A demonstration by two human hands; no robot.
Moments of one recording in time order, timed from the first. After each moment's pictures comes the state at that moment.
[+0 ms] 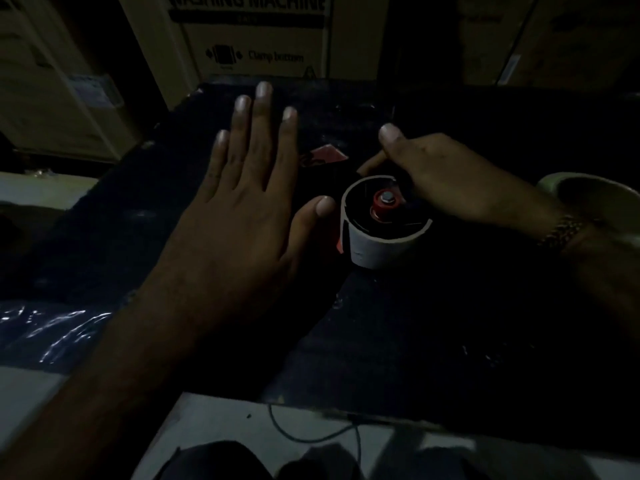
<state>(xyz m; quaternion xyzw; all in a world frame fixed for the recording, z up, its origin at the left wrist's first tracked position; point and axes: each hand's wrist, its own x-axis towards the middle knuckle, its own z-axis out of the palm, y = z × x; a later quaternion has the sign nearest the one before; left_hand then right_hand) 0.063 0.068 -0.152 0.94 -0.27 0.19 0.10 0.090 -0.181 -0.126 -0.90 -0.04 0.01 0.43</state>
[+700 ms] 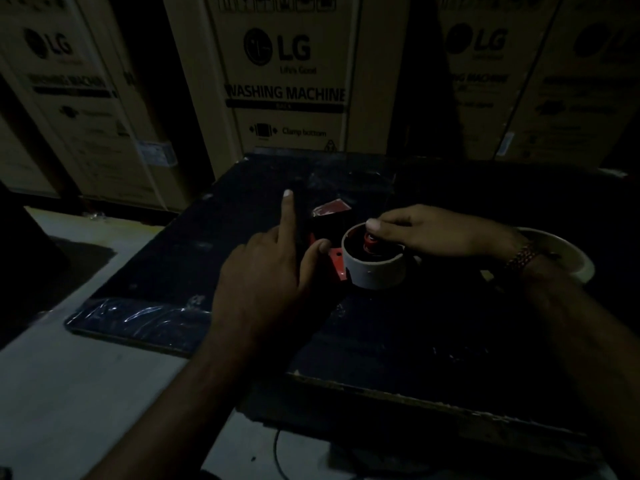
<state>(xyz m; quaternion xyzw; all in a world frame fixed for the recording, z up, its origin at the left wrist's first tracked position) 0.029 0.066 -0.154 0.96 -0.13 0.23 0.10 0.061 -0.186 -0.096 -0.92 -0.12 0.12 0.34</state>
